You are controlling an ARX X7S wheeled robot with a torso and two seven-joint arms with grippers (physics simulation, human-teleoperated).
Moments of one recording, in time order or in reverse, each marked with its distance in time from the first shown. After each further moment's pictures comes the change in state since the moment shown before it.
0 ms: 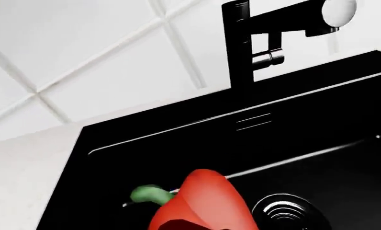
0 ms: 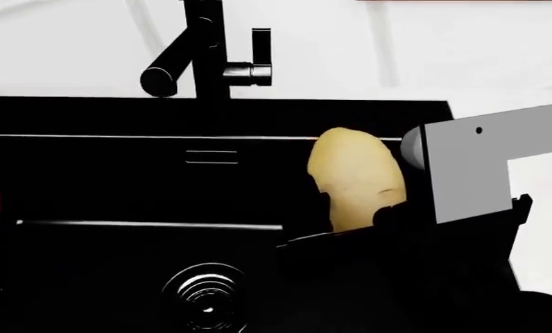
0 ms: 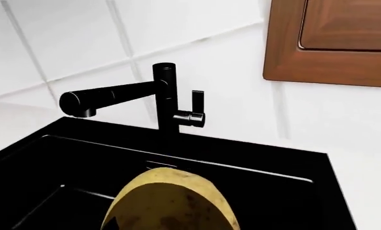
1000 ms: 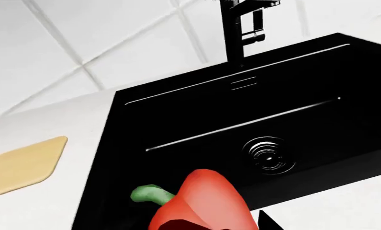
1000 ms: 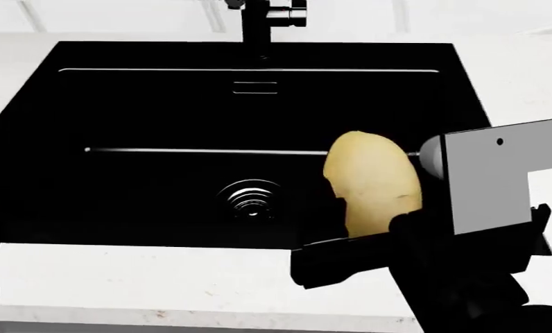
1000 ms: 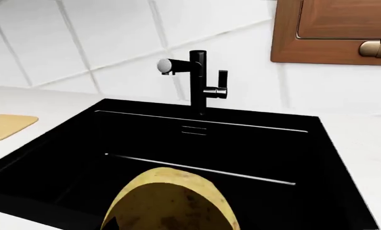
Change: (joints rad) left arm -0.003 -0.073 0.029 -0.036 -0.156 0.074 -0.120; right arm -0.045 0.050 0.001 -0.028 -0.008 -0.058 -0.006
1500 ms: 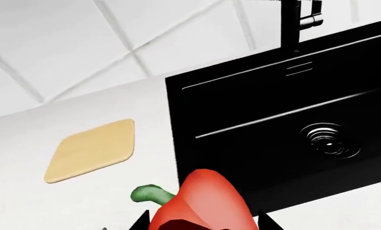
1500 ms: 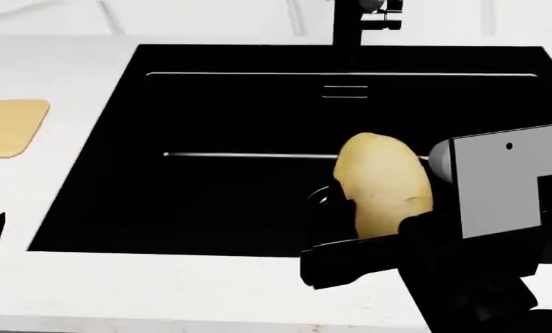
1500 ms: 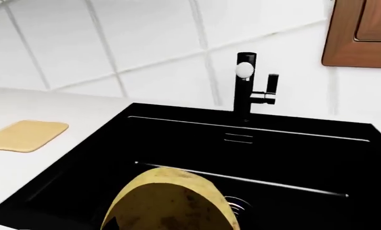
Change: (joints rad) left arm 0.025 -0.032 0.016 -0.009 -0.017 0.049 -0.012; right arm -0.022 0.027 -0.005 -0.009 -0.034 -0.026 -0.022
